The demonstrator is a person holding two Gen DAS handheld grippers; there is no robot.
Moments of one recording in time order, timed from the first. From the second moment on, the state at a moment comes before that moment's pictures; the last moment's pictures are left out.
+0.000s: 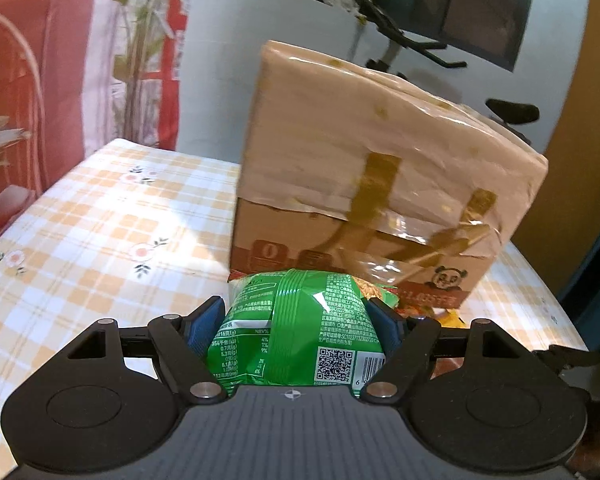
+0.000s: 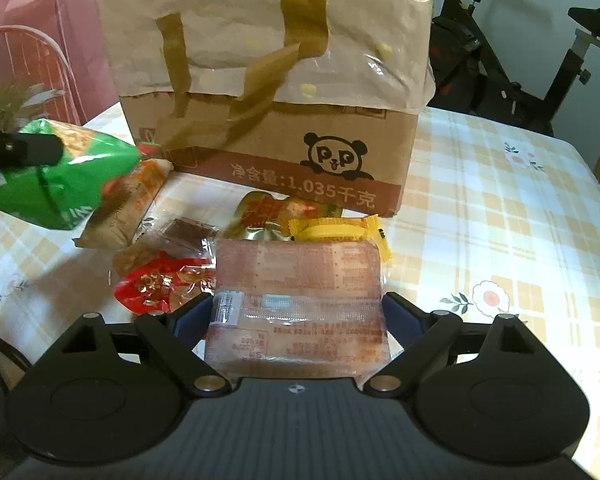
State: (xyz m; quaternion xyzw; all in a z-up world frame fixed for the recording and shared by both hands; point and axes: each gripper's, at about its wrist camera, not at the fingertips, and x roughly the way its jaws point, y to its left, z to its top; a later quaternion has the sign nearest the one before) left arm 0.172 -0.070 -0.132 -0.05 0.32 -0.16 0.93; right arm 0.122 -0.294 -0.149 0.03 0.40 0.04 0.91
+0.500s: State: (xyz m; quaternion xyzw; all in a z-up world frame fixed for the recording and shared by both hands) left arm 0.164 -0.058 -0.122 -0.05 0.28 -0.13 0.95; right arm 0.114 -0.287 -0.132 0.01 0.37 0.07 0.93
